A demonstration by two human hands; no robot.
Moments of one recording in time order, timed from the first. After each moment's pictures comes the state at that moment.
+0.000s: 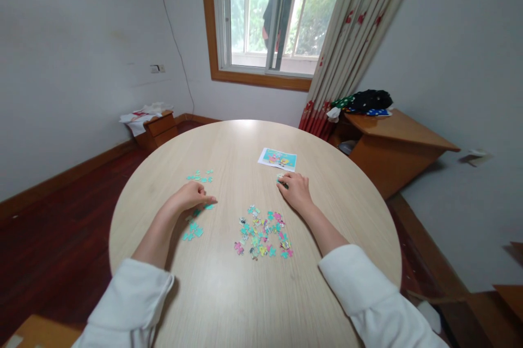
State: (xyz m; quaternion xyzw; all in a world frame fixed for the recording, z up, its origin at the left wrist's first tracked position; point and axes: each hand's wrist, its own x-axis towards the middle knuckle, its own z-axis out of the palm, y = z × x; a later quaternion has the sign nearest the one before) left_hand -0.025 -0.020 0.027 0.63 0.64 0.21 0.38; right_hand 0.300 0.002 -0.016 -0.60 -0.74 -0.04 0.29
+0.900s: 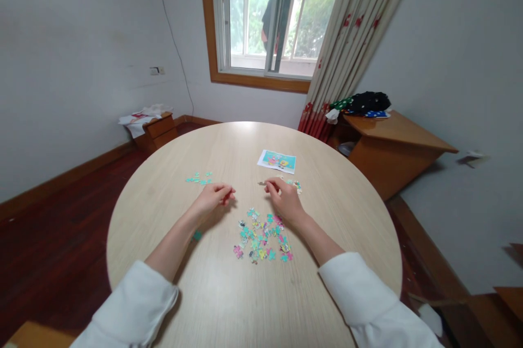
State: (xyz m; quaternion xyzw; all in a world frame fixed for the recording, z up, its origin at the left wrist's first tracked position) left_hand 0.039 -0.034 0.030 0.52 0.50 0.40 0.56; right_hand 0.259 -0.030 0.011 -0.49 -0.74 0.11 0.45
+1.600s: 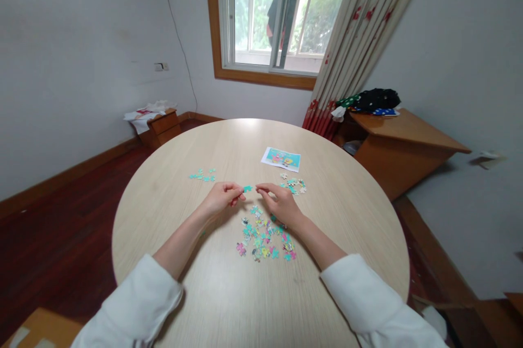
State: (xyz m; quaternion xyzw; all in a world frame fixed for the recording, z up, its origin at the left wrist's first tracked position) left_hand 0.054 -0.044 0.036 0.55 0.46 0.40 0.57; right_hand 0.244 -0.040 0.006 -0.37 -0.79 0.14 0.47
